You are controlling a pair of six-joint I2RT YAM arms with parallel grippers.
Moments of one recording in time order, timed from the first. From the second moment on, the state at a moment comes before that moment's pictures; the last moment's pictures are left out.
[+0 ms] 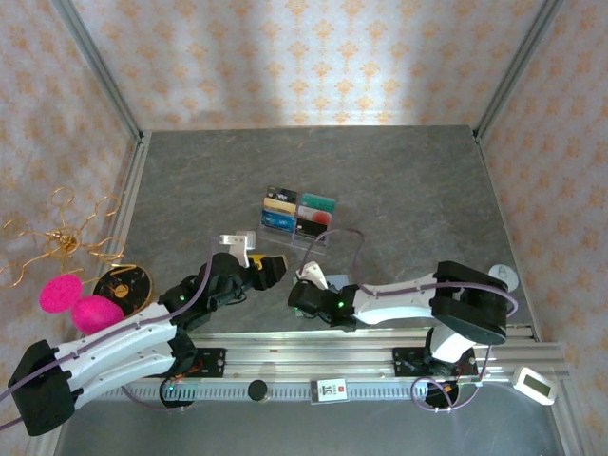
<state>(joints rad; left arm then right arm) -0.78 0.79 0.37 0.00 -0.11 -0.75 1.26 1.60 0.74 -0.22 0.42 0.67</state>
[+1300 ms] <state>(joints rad) -0.96 1.34 0.37 0.27 0.05 -0.78 1.28 1.27 0.50 0.02 0.48 0.90</state>
